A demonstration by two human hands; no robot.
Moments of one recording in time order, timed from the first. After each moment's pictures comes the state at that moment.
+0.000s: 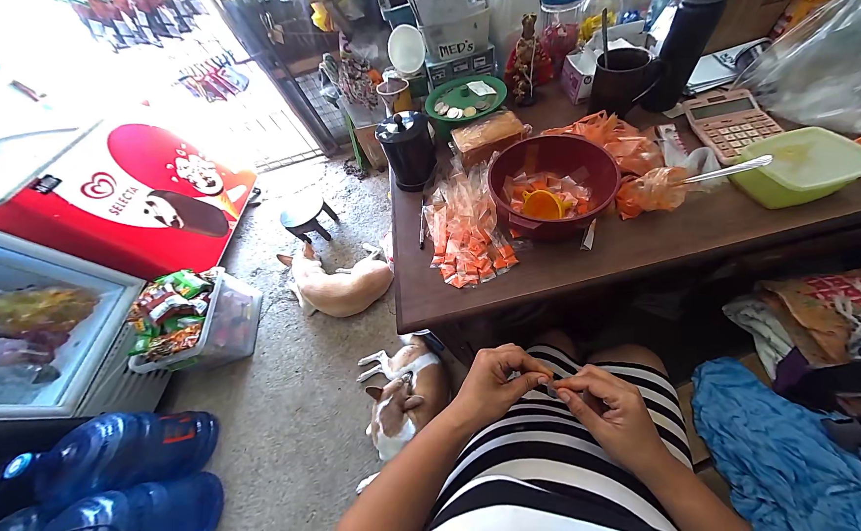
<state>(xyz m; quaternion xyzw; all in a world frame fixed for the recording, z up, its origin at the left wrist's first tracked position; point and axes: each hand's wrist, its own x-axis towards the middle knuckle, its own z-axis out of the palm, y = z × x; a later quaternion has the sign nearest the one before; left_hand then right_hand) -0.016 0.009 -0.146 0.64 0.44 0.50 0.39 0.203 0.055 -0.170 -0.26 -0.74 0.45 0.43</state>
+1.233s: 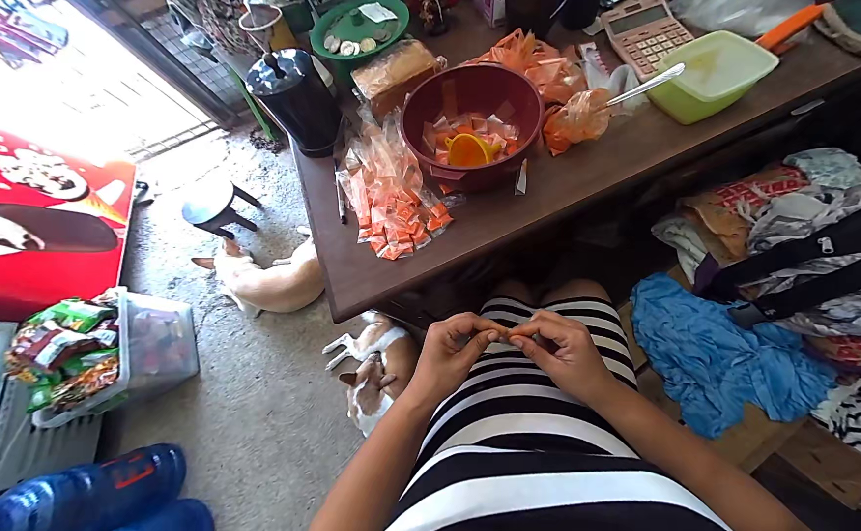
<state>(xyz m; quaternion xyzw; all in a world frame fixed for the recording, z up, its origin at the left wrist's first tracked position) -0.010 0.009 -0.151 0.61 0.44 0.51 0.42 0.205 0.056 -0.160 -0.27 -0.72 0.47 0.43</state>
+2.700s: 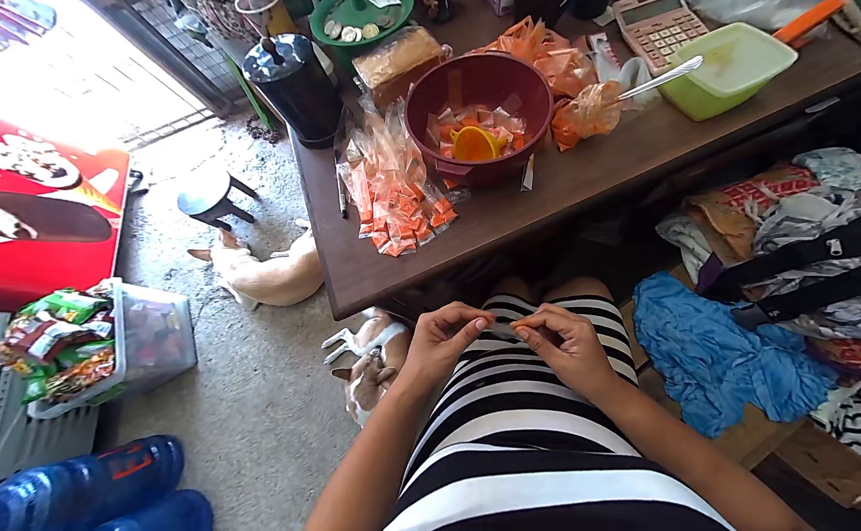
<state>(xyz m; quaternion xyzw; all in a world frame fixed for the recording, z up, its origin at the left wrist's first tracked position) -0.026 0.014 -0.152 0.54 0.45 0.53 0.48 0.201 0.059 -0.161 -0.30 -0.69 0.50 0.43</state>
